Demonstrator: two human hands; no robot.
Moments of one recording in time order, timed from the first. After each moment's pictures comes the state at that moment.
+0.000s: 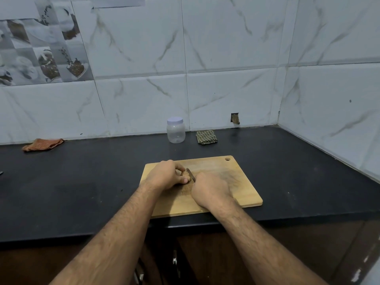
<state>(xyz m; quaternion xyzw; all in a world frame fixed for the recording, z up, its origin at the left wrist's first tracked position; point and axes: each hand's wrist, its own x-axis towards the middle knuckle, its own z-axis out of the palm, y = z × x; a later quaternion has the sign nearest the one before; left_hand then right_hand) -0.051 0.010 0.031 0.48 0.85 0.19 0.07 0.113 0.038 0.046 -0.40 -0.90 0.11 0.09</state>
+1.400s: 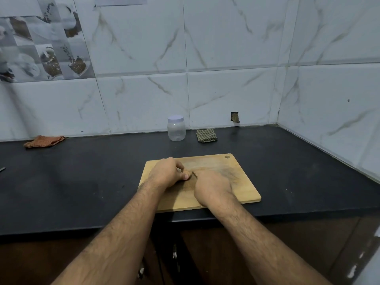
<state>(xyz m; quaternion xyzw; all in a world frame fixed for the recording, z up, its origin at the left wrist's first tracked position) -0.039 0.007 0.032 0.45 0.87 0.20 0.05 0.113 0.035 0.045 -0.43 -0.90 0.05 0.06</state>
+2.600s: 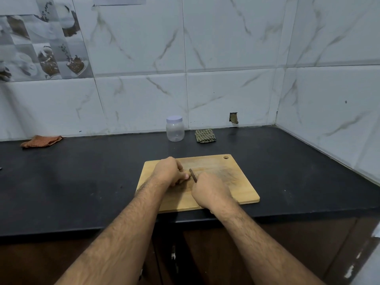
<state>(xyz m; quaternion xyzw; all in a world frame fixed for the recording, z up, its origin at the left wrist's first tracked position) -0.031 0.016 0.037 0.40 0.88 0.24 0.12 0.117 0.036 0.036 -0.42 -0.88 0.18 0.12</state>
